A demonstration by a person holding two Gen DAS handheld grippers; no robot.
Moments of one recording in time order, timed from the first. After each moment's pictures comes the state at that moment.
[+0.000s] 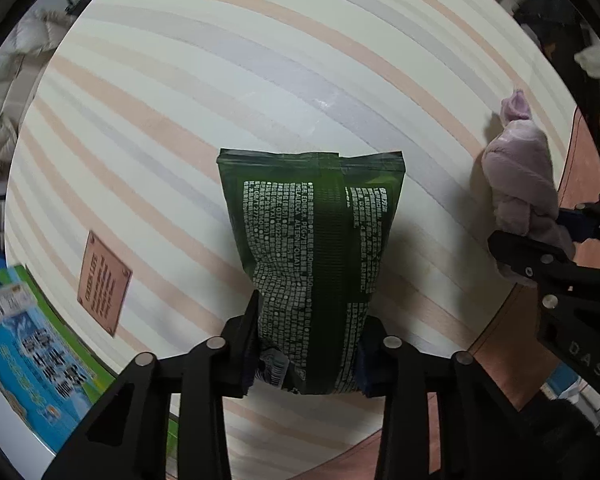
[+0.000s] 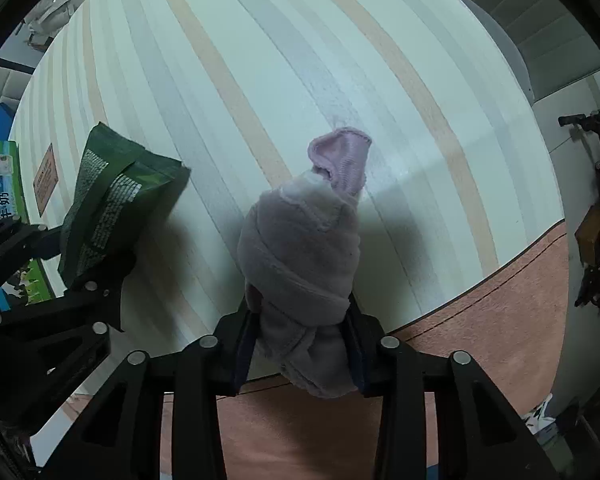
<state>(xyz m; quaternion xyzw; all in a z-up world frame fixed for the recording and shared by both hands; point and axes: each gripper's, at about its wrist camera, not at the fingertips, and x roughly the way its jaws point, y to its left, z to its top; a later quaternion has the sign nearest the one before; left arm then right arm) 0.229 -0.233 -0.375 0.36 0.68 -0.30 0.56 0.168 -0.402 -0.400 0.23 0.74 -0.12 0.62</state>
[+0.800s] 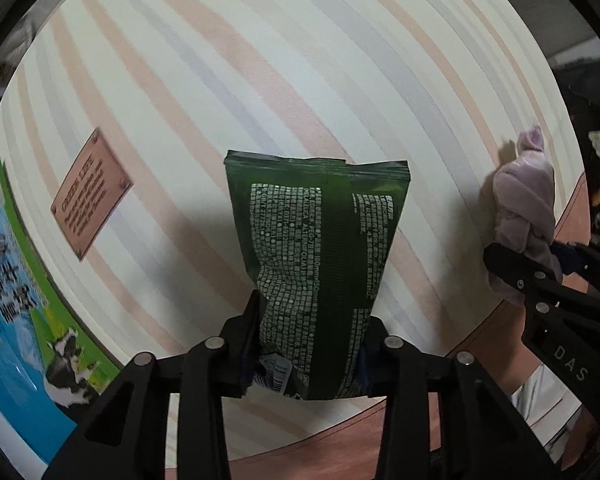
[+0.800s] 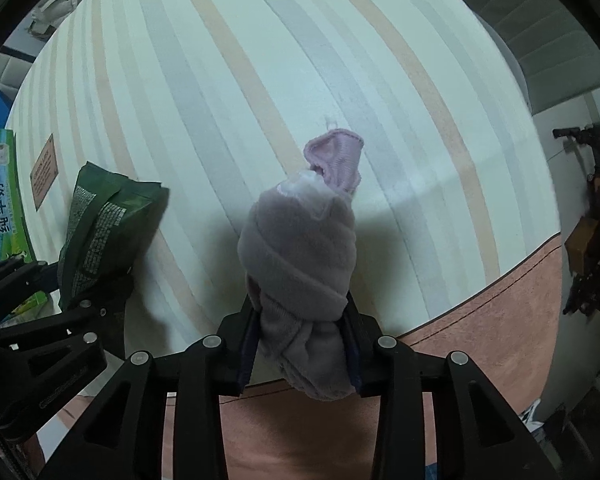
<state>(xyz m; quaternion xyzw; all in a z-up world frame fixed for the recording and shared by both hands) 0.250 -0.189 -0.391 0.24 0.75 -0.24 0.57 0.180 -0.384 -0.390 0.21 0.74 -0.12 0.63</state>
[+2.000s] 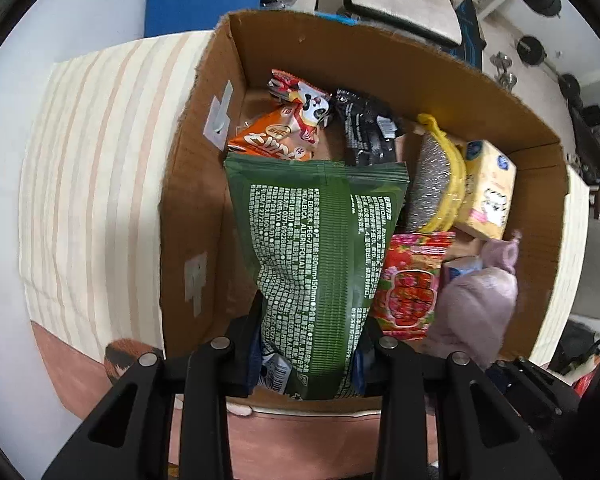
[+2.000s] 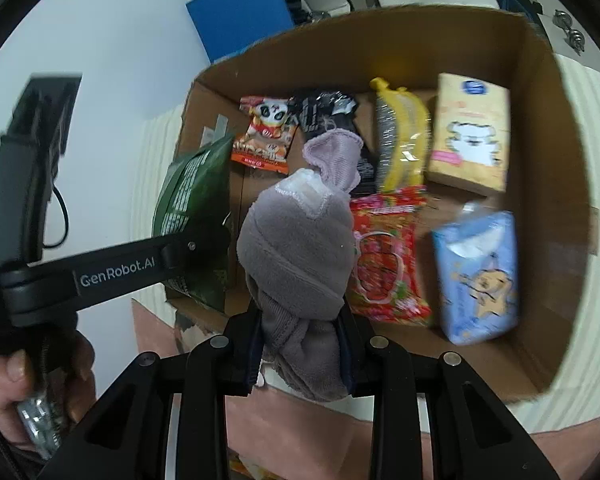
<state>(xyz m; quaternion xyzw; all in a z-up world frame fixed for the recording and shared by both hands) 0.355 0.251 -0.262 -0.07 0.75 0.01 0.66 0.295 0.054 -0.250 0.14 0.70 0.21 0.67</state>
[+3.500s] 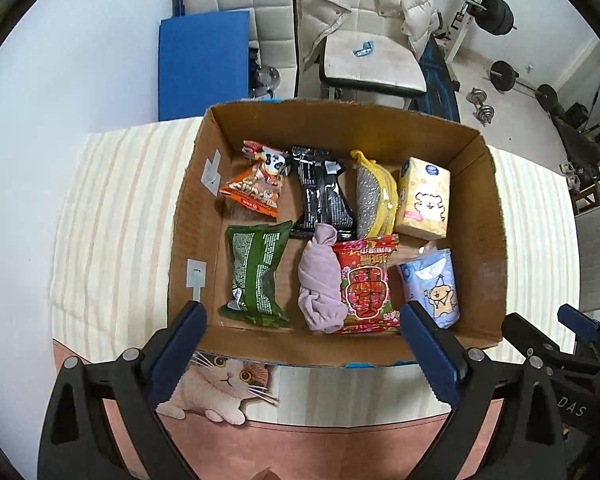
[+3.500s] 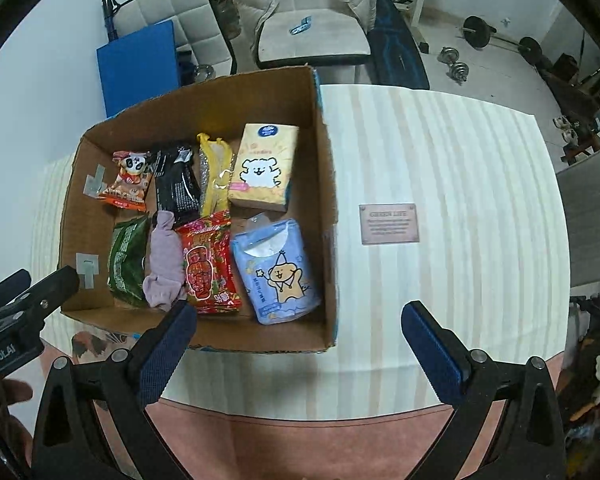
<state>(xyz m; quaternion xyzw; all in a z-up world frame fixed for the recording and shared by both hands) 0.282 0.190 -0.171 -0.01 0.63 0.02 0.78 0.259 -0.089 -0.211 0.04 0.64 0.02 0.76</state>
